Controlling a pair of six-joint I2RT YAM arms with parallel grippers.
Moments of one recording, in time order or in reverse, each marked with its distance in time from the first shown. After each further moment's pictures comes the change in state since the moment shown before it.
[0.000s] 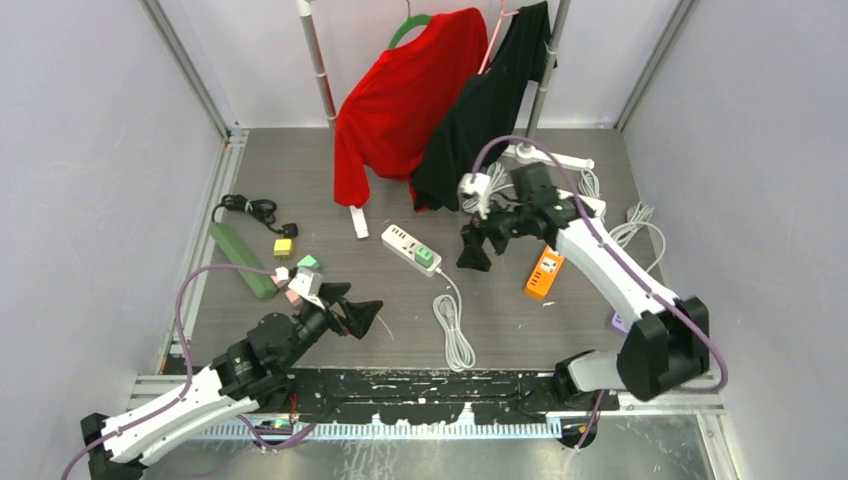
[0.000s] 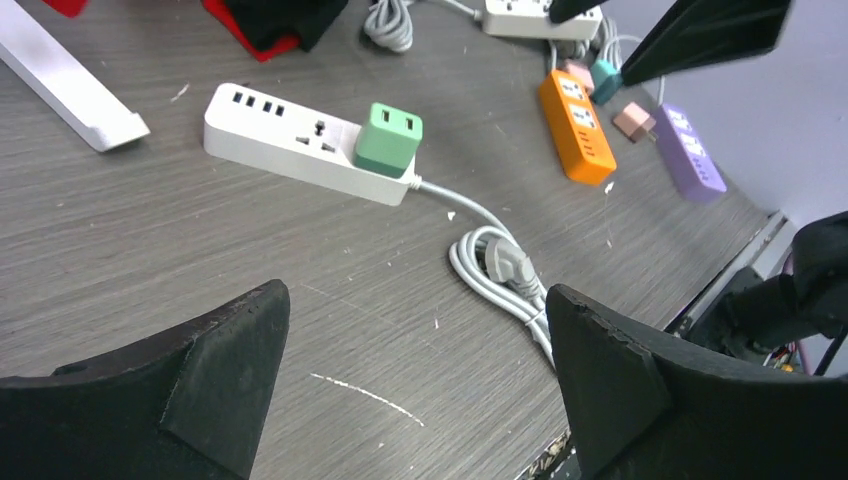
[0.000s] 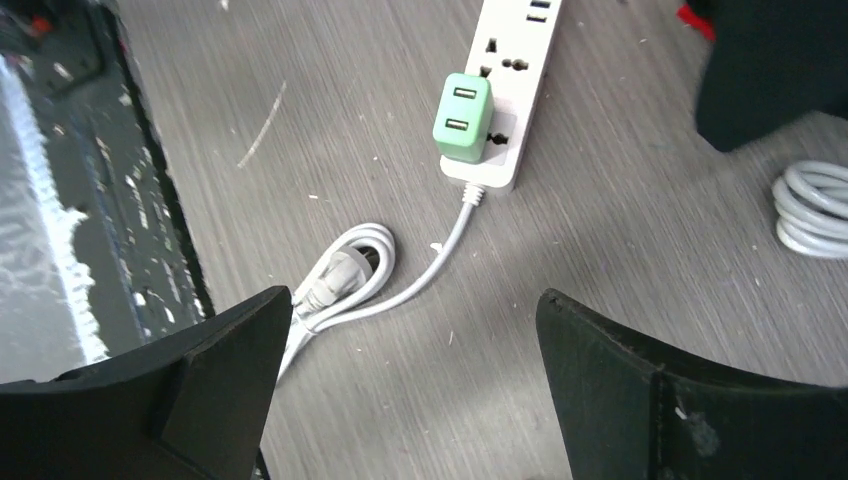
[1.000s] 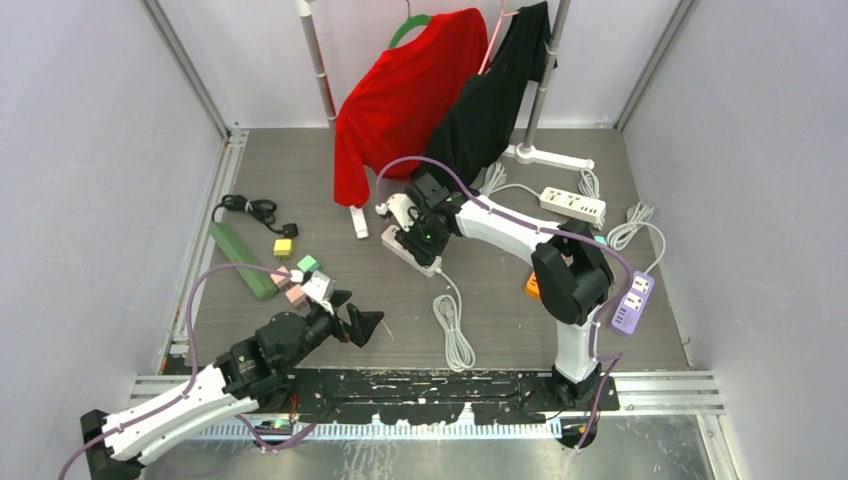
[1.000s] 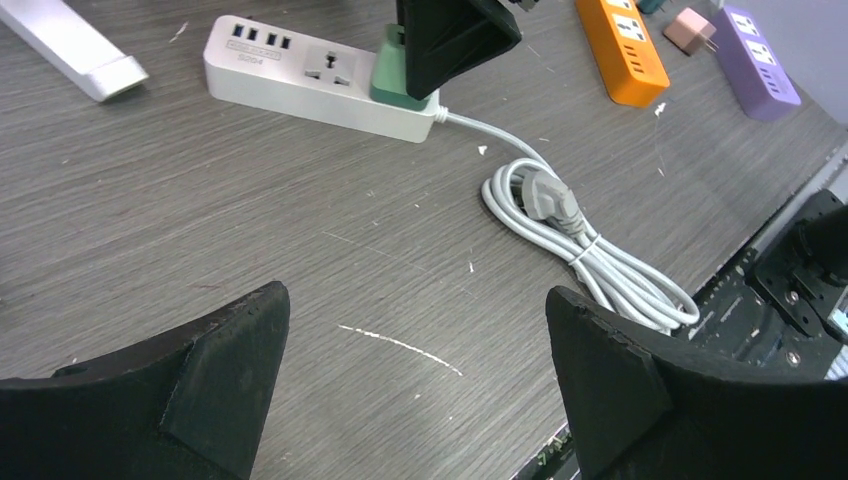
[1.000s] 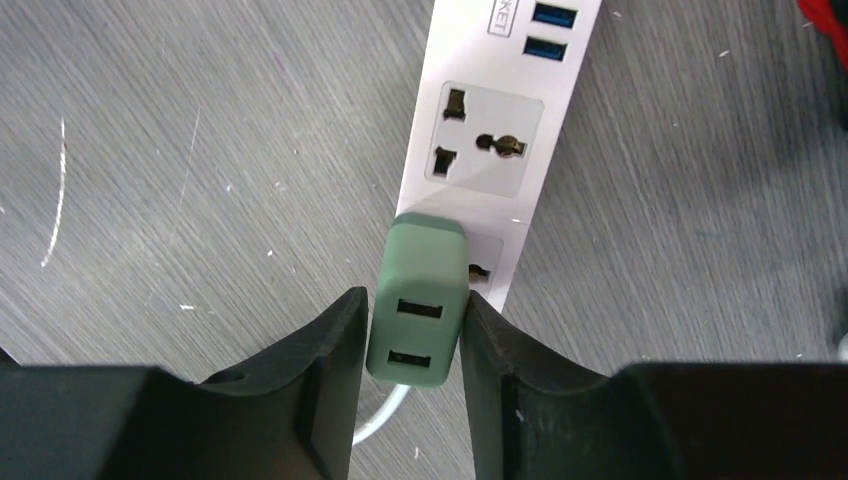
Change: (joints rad) left arm 0.000 0.003 -0.012 -0.096 0.017 0.044; right arm 0.428 0.614 0.388 -0.030 0.602 0.155
